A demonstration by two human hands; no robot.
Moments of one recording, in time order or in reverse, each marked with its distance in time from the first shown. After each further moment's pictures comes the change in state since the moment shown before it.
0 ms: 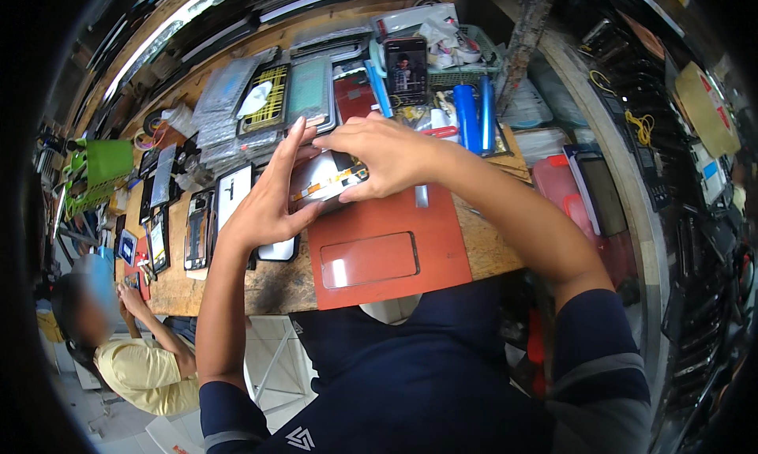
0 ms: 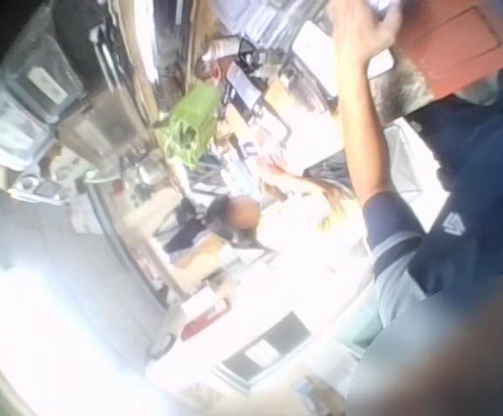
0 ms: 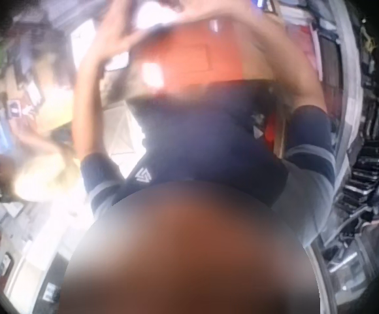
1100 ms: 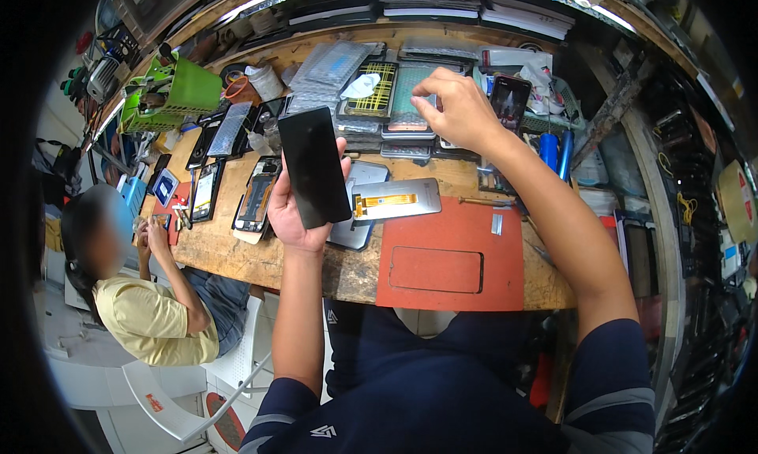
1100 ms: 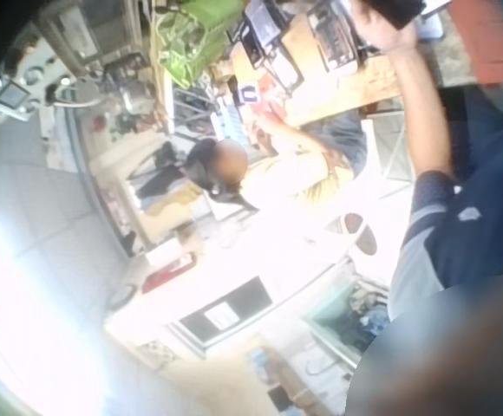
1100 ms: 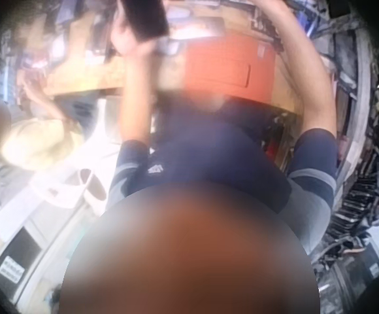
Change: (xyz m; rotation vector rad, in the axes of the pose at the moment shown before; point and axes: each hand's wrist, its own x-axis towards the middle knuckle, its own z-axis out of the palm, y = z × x) left_hand -0.077 -0.026 0.018 -2.009 0.782 0.289; right_hand 0.092 0.020 -0.006 -0.127 0.355 0.172
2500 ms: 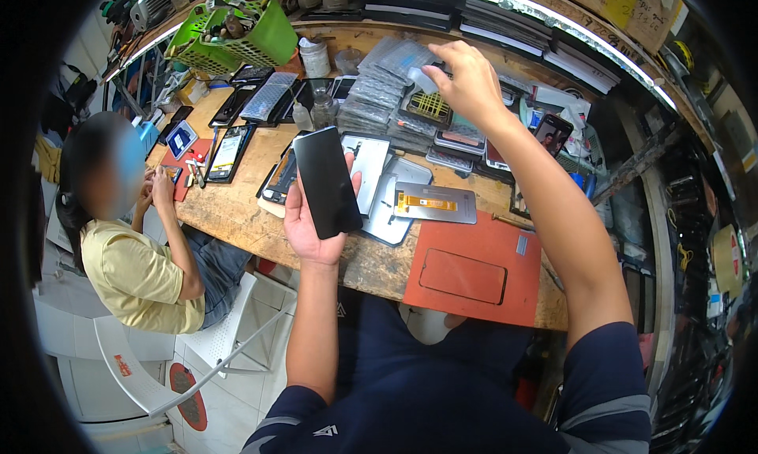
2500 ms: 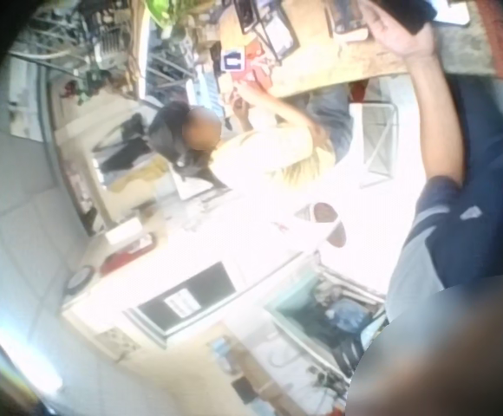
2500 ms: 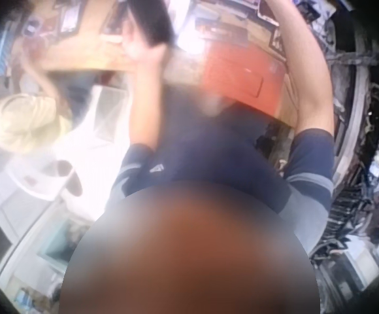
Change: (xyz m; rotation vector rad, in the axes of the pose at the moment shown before) left_hand -0.060 0.031 -0.014 -0.184 0.114 0.245; right_hand 0.090 -0.047 0.053 -0.125 0.274 -0.209
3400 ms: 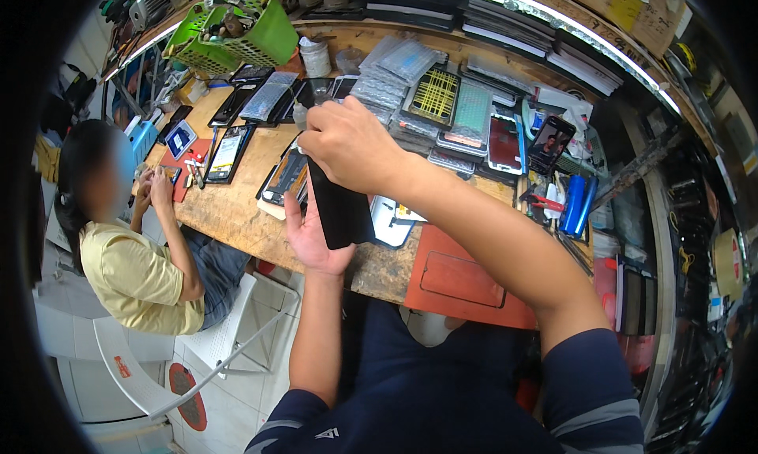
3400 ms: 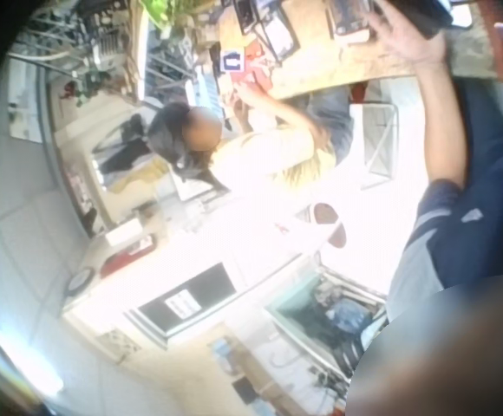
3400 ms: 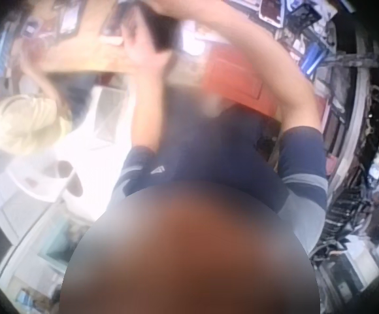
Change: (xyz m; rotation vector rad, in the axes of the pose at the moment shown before) left_hand -0.011 -0.010 -0.004 0.013 -0.055 -0.063; right_hand -0.026 -0.145 0.049 0.267 -0.174 -0.466
